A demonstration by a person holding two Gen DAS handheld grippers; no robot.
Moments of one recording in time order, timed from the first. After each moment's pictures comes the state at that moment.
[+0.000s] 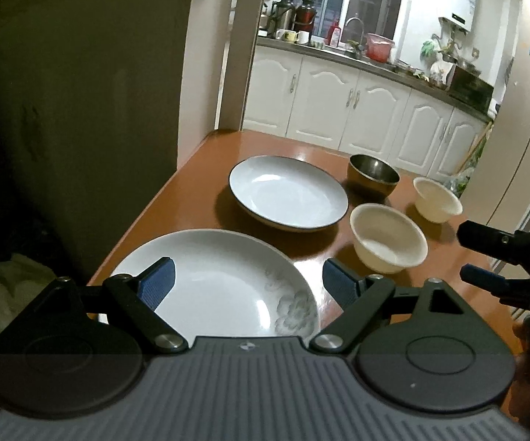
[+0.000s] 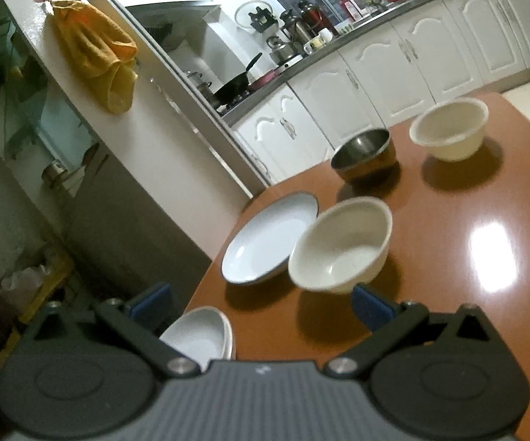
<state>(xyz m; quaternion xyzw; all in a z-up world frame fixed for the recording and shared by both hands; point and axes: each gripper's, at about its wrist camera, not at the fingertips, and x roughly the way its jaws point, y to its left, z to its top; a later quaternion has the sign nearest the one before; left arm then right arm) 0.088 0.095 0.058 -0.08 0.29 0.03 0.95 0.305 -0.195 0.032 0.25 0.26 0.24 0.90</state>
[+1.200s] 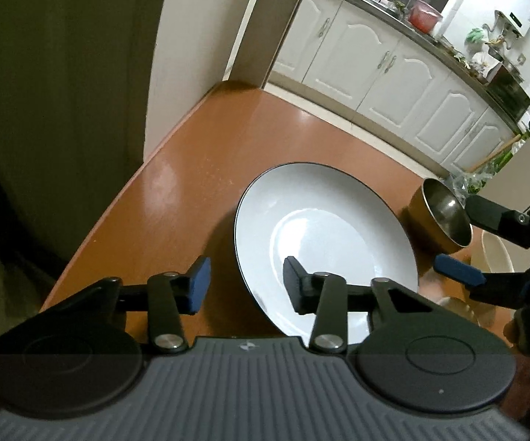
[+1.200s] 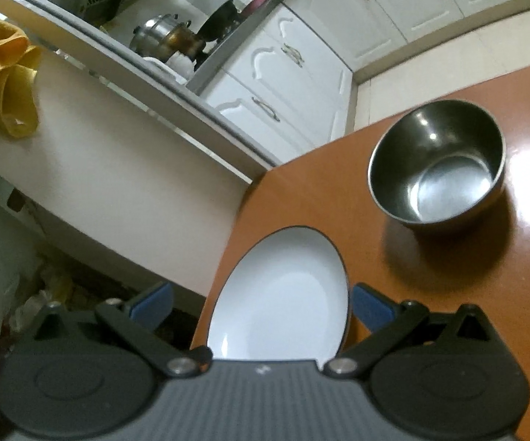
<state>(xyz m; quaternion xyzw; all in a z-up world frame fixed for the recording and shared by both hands) 0.288 0.133 0.003 -0.17 0.40 0.03 0.90 0.521 -0.154 0.008 0.29 0.40 0.30 0.82</state>
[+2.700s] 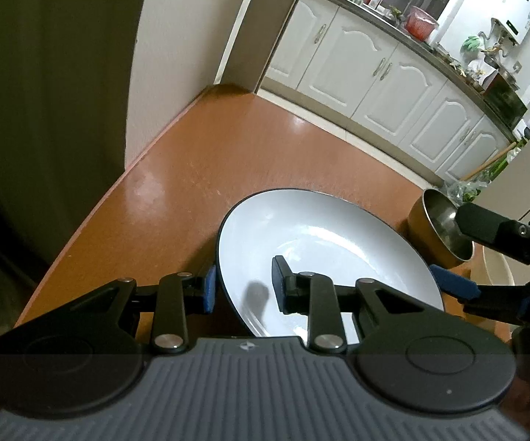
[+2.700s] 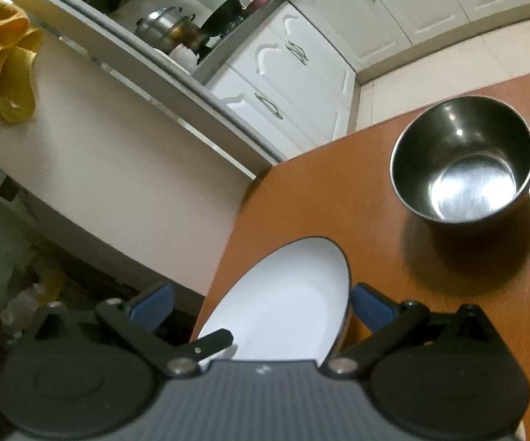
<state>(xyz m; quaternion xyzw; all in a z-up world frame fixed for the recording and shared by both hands) 0.282 0.130 0.008 -0.19 0.38 0.03 0.90 0.517 -0.141 0.009 0.28 0.39 0.30 0.82</state>
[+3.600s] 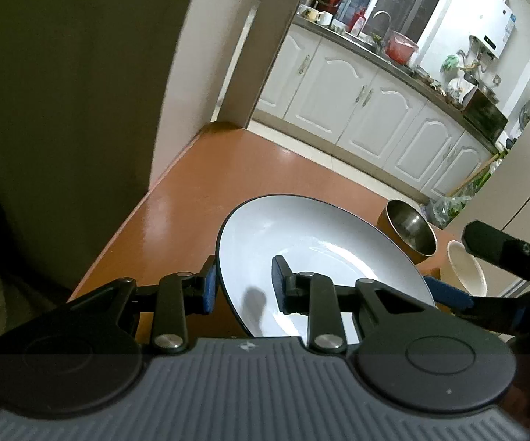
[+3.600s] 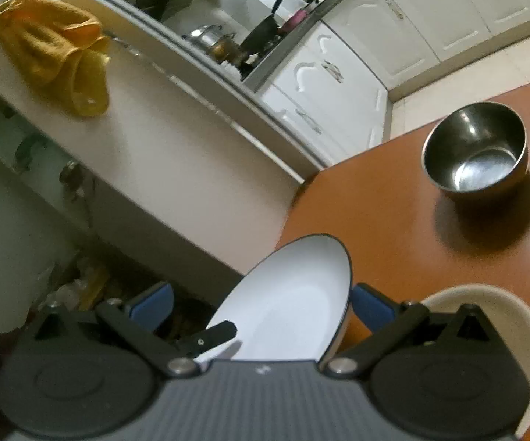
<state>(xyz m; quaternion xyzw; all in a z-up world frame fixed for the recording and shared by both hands) 0.235 0.143 0.027 -0.18 0.34 0.02 0.92 0.458 -0.139 0.034 0.30 0.35 0.34 0.82</state>
